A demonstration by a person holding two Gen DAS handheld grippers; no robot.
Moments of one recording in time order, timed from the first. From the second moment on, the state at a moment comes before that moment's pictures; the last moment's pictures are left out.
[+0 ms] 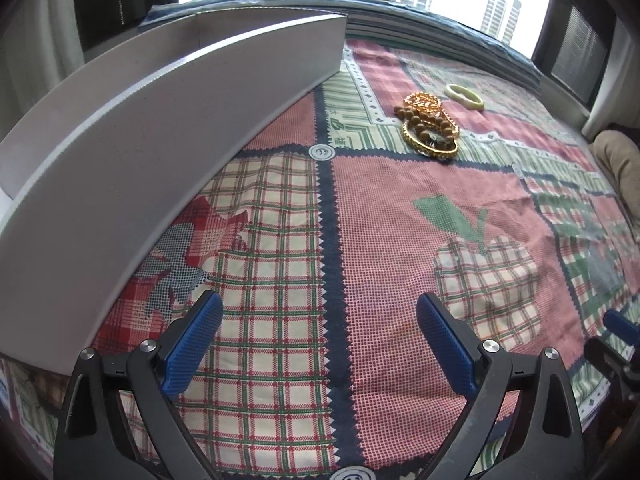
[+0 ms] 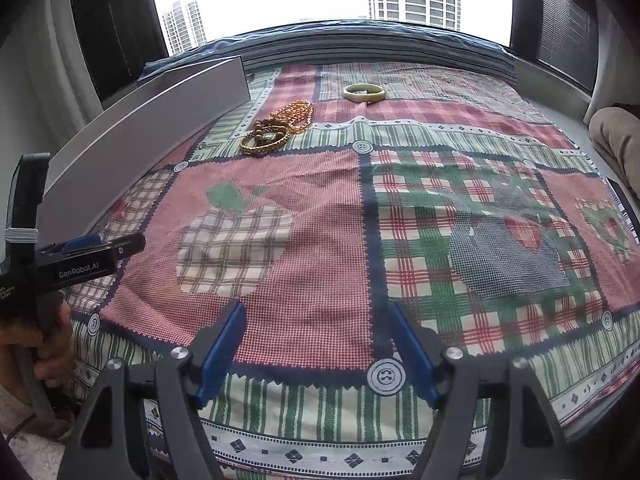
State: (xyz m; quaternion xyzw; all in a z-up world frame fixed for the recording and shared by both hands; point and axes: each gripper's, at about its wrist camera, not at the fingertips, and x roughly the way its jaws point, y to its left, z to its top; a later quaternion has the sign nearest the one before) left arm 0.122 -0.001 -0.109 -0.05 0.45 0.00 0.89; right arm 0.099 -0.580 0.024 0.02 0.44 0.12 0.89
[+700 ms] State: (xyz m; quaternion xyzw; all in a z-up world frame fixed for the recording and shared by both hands) left arm 0.152 -0.043 -0.053 -0.02 0.46 -0.09 0.88; right arm 0.100 -0.604 0.018 0.05 0.44 0.11 0.89
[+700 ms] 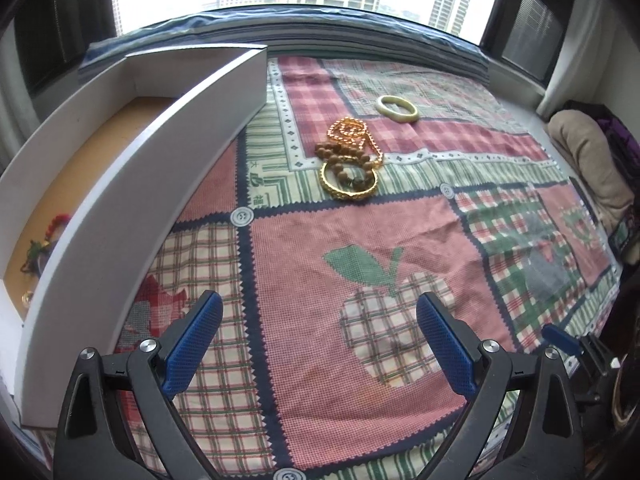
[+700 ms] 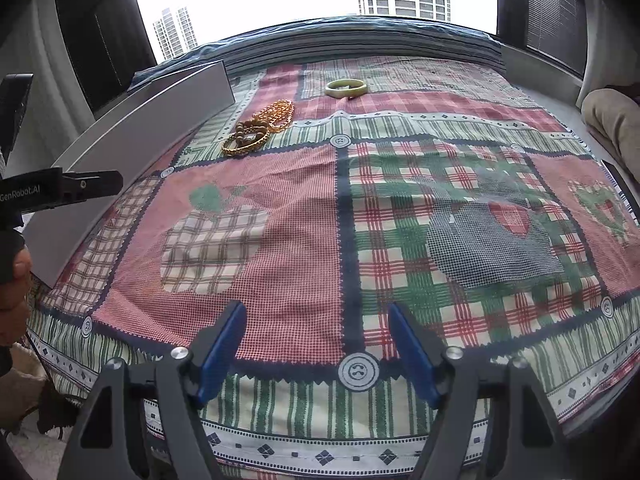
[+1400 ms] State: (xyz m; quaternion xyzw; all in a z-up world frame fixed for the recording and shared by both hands) left arm 0.204 -0.074 -0.043 0.02 0.50 -0.12 0.86; right arm 0.109 -0.633 0.011 0.07 0.44 0.10 0.89
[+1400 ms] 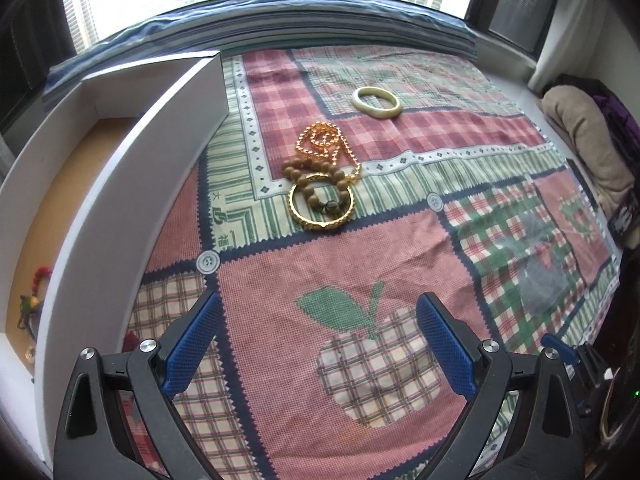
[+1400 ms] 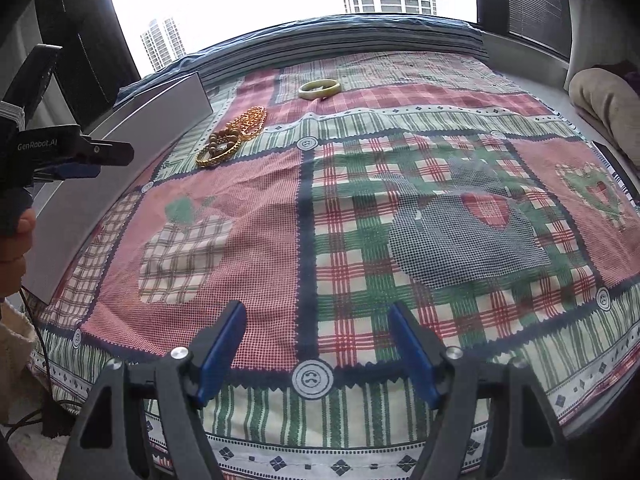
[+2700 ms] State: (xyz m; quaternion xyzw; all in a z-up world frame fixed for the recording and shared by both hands) left arm 0.329 -0.075 -0.107 -0.01 0.52 -0.07 0.85; right arm 0.112 -0.653 0.011 0.09 0.43 0.09 0.89
